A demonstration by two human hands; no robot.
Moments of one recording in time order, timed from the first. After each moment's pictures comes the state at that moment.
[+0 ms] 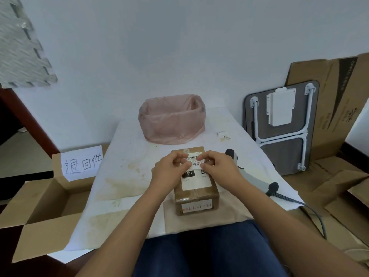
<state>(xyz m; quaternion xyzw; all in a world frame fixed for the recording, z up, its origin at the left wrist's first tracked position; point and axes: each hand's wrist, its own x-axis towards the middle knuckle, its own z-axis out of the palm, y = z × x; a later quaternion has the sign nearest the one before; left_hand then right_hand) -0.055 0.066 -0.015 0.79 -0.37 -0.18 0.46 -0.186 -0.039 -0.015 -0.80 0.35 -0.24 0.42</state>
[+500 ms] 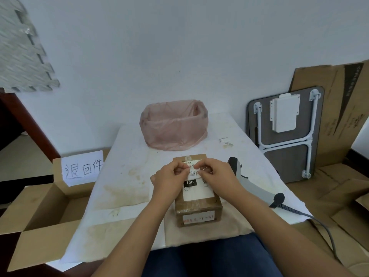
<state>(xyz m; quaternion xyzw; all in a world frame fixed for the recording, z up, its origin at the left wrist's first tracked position) -0.051 0.052 -0.027 0.82 -0.34 -0.12 0.44 -0.173 -0.043 -0.022 -0.83 0.32 -0.24 0.39</state>
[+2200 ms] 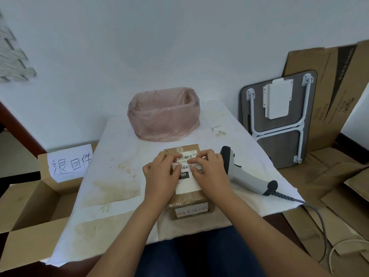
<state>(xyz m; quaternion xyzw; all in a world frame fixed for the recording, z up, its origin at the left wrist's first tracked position) -0.054 0.052 -0.049 0.81 -0.46 0.02 0.36 -0.171 -0.032 -0.053 -0.85 0.37 -0.27 0.25</state>
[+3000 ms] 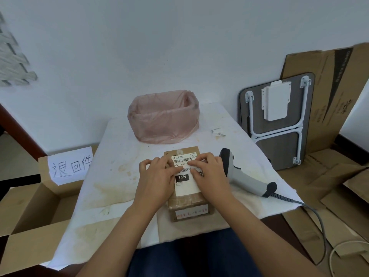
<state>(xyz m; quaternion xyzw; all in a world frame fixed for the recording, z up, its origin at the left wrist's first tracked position) -0.037 0.069 -0.050 0.78 -0.57 0.15 0.19 -0.173 -0.028 -0.050 -0.85 0.38 -0.26 0.25</state>
